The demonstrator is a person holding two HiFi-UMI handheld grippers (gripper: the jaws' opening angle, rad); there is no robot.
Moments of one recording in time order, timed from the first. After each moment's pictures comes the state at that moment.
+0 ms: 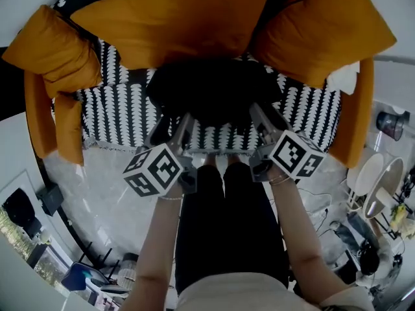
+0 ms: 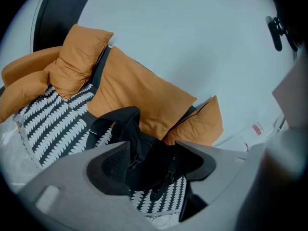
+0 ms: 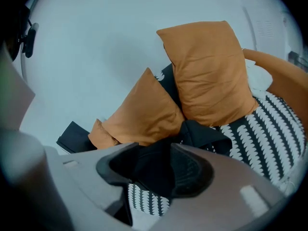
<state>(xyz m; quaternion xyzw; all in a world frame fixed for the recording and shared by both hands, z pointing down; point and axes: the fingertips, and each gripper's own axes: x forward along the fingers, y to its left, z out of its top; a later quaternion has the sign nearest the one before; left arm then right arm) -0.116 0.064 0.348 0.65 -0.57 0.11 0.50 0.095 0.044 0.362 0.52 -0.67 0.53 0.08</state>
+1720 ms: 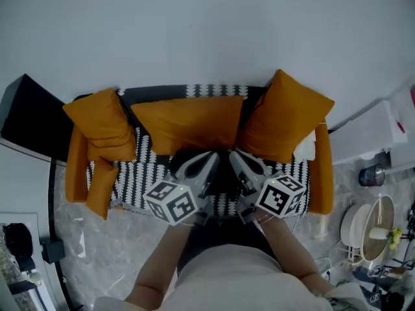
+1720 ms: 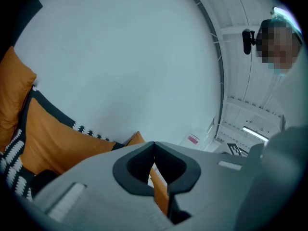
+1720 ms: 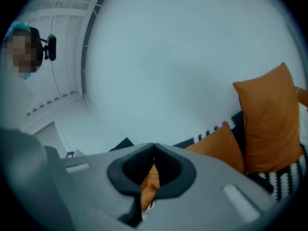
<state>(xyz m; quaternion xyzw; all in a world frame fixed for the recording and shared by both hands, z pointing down) -0.021 0.048 0.025 0.87 -0.38 -0.08 0.32 0.032 0.046 0.031 0.38 -0.84 0.37 -0.09</state>
